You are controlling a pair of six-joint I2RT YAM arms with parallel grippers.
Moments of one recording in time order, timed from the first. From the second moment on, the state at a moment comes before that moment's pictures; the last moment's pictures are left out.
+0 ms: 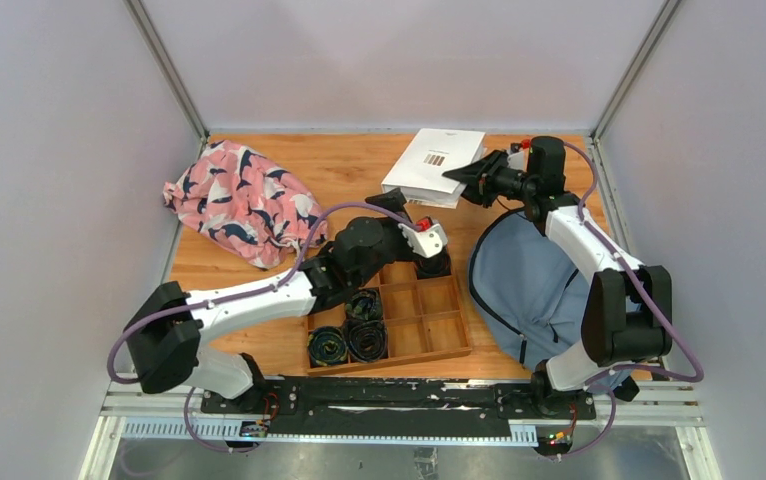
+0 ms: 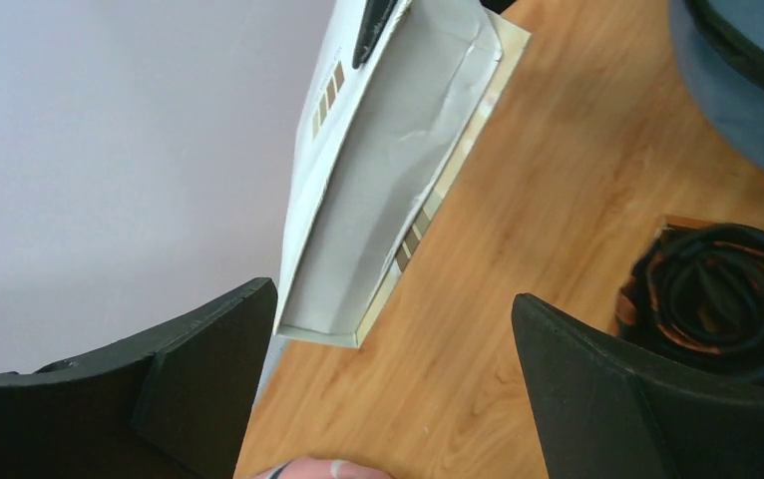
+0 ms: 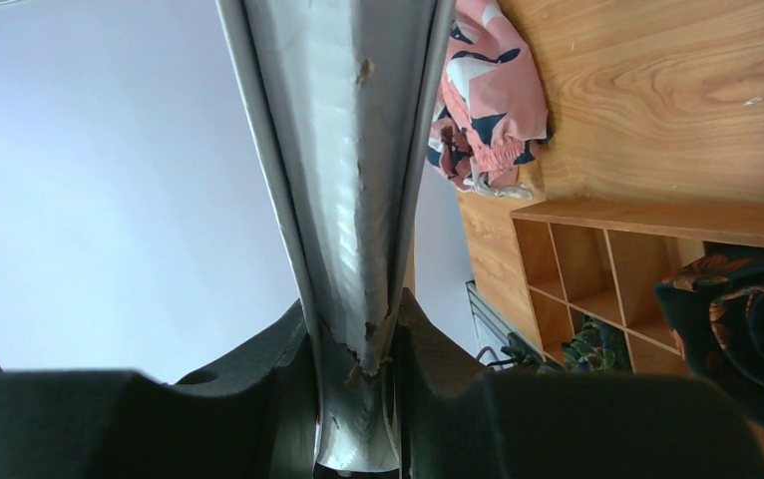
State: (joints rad) left arm -0.98 1.36 0.89 0.34 -0.30 0.77; right arm 0.12 1.52 1.09 0.05 -0.82 1.35
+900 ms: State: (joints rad) left arm -0.97 1.59 1.02 0.48 -0.40 0.83; right arm 0.11 1.50 1.07 0.08 -0.85 1.38
